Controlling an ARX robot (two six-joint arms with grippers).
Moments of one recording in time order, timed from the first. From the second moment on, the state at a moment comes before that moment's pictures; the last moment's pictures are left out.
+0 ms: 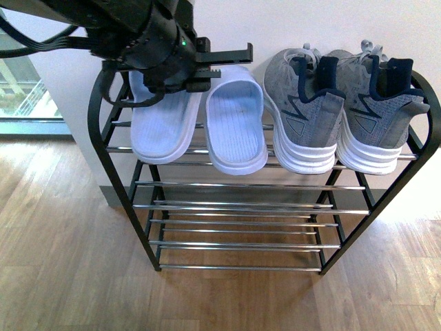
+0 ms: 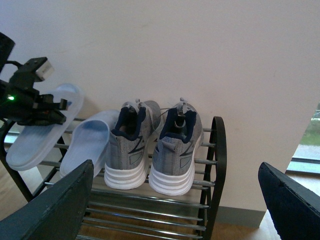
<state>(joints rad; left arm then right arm) -0.44 2.15 1.33 0.13 -0.09 -0.31 0.00 0.00 0.02 0.00 0.00 0.00</state>
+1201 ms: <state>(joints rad) -0.43 2.09 1.31 0.10 -0.18 -0.31 0.00 0.00 0.02 0.00 0.00 0.00</state>
